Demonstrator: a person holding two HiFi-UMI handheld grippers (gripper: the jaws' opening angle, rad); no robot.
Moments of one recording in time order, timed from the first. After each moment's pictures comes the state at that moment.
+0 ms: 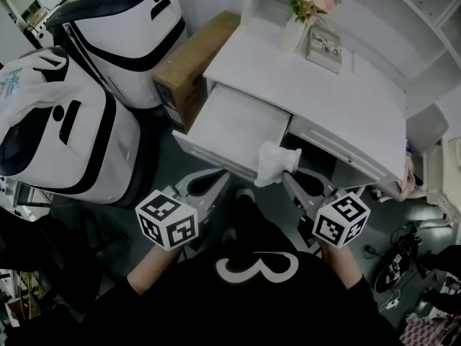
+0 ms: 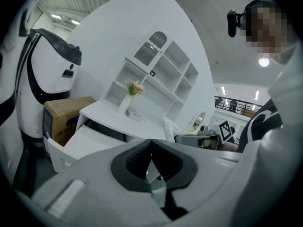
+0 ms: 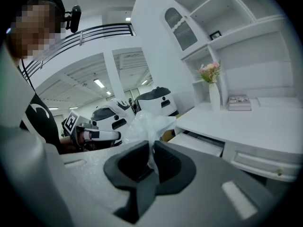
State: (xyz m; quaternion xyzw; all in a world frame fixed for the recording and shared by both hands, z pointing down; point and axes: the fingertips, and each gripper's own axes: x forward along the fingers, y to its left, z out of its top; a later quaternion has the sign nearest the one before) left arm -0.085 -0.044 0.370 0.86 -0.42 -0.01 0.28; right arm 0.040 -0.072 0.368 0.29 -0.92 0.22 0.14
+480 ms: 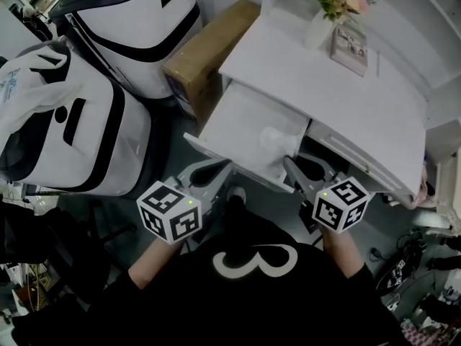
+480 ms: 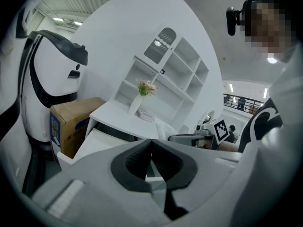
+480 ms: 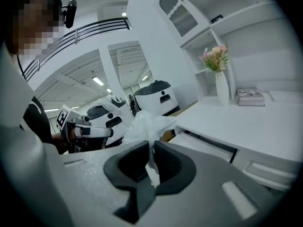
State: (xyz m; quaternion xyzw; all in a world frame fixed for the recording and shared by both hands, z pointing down) left arm -0.124 -0.112 0.388 0.84 -0.45 0.01 0.29; right arm -0.007 -0.158 0.408 0.27 -0.92 0.24 0.16
